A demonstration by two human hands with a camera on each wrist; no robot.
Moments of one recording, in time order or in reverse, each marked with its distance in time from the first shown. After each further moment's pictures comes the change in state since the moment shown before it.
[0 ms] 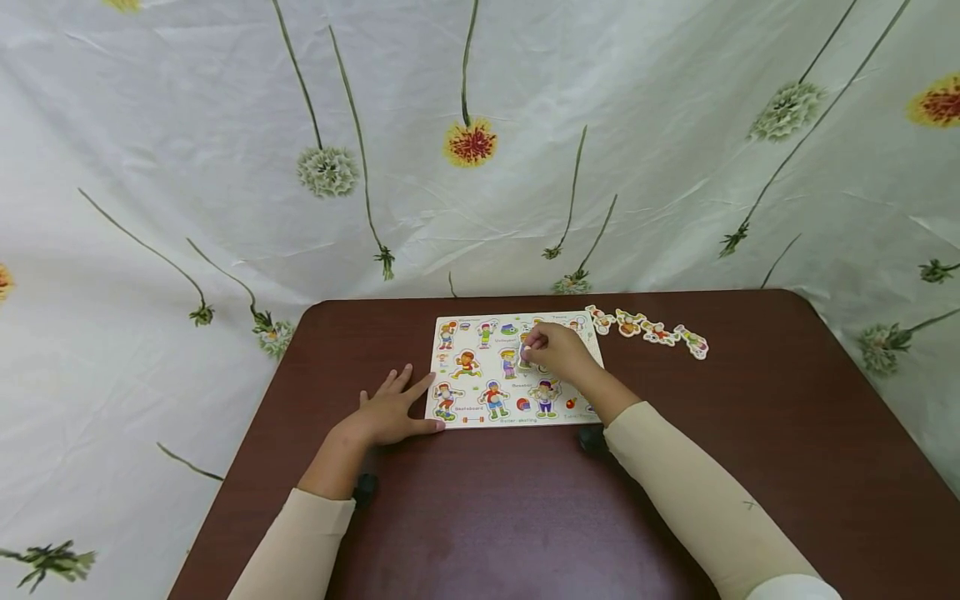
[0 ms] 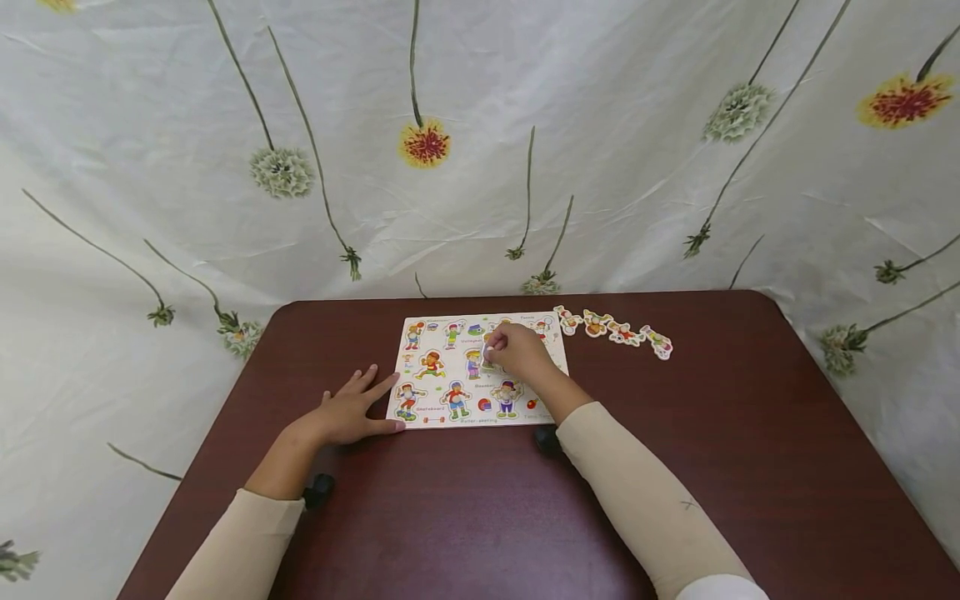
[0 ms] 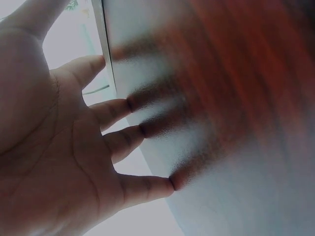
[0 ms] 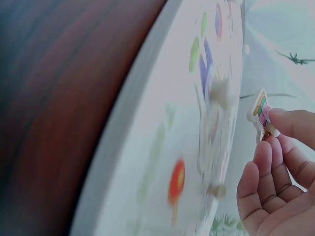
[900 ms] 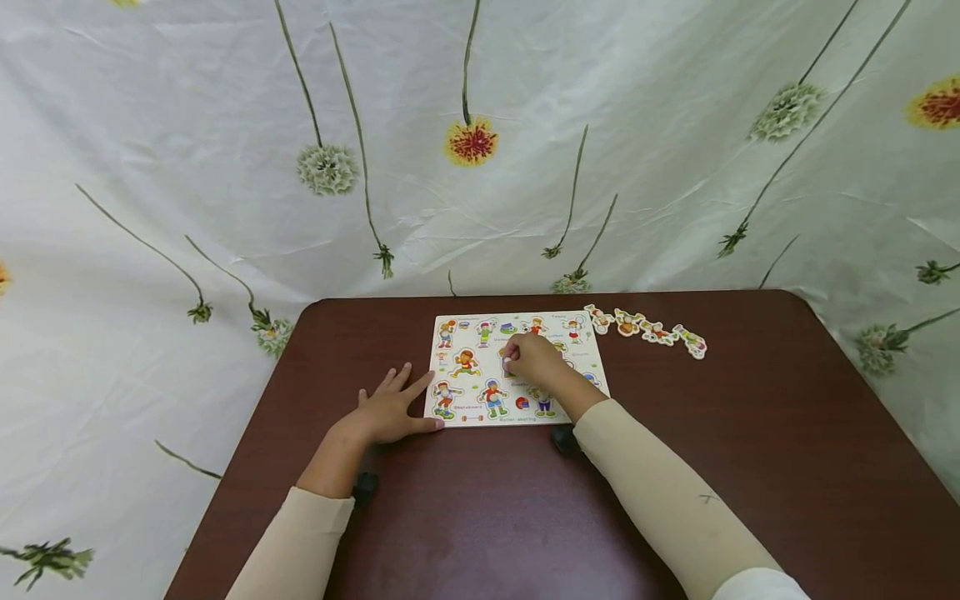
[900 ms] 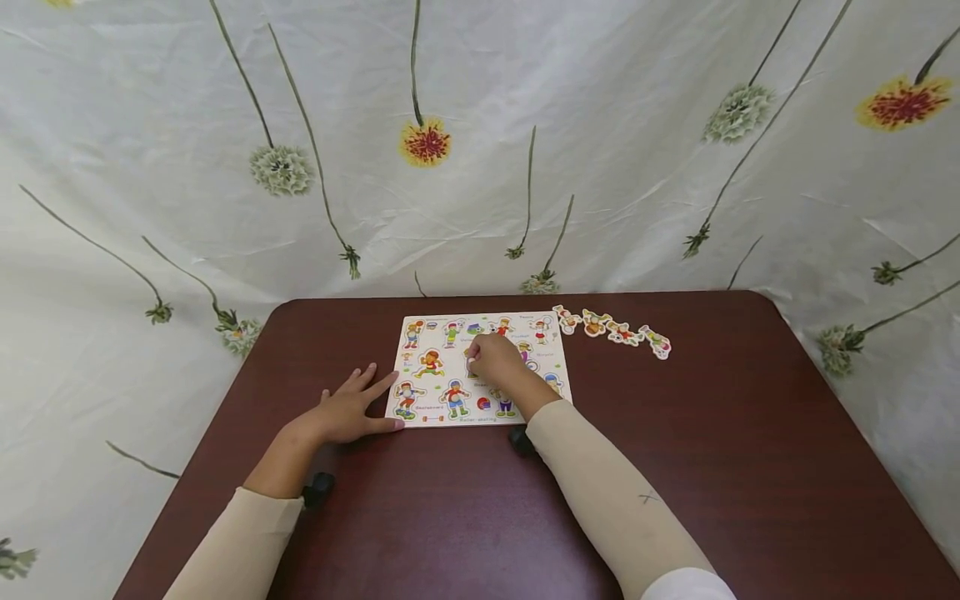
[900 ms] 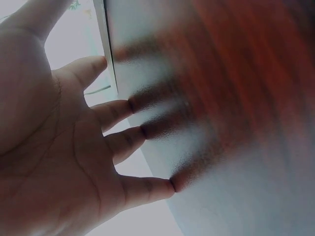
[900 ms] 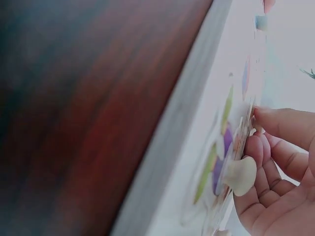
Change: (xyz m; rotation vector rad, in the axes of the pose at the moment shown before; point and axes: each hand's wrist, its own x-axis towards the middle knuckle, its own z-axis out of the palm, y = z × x) left_hand 0.000 0.000 0.001 -0.005 -0.002 0.001; right_hand 0.013 -0.017 0.034 -0.174 -0.105 0.049
